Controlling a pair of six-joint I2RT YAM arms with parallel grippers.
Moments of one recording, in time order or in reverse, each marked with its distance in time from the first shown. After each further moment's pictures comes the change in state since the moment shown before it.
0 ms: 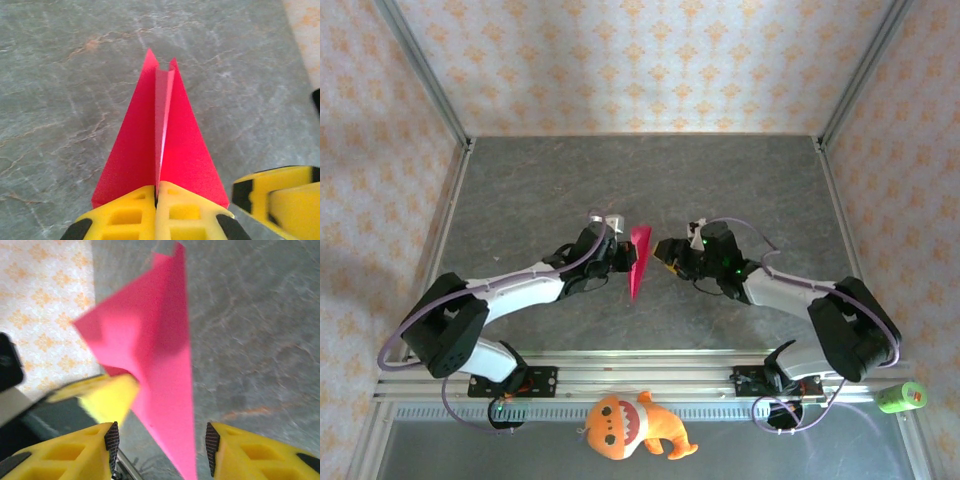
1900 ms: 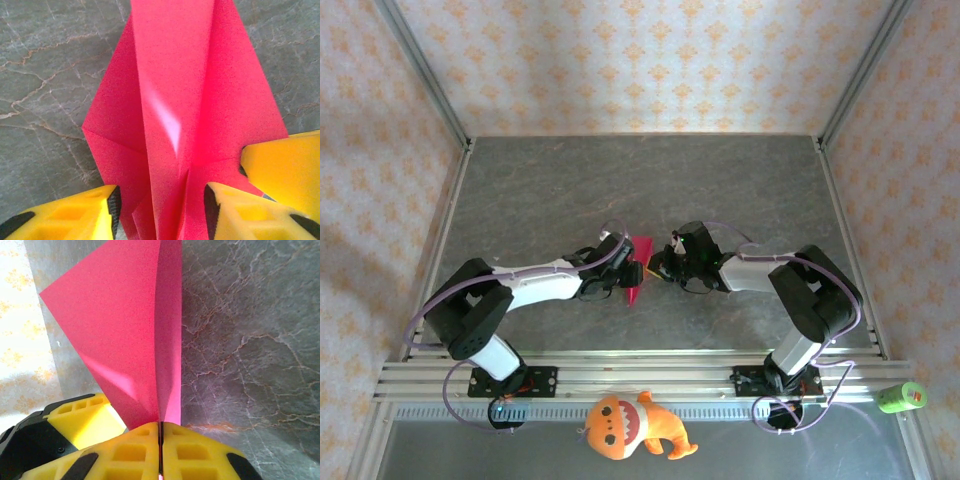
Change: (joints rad) left arm -0.065 0.128 0.062 -0.225 -0.082 -0.008; right arm 0.043 0.251 0.103 -0.073 -0.011 -0.029
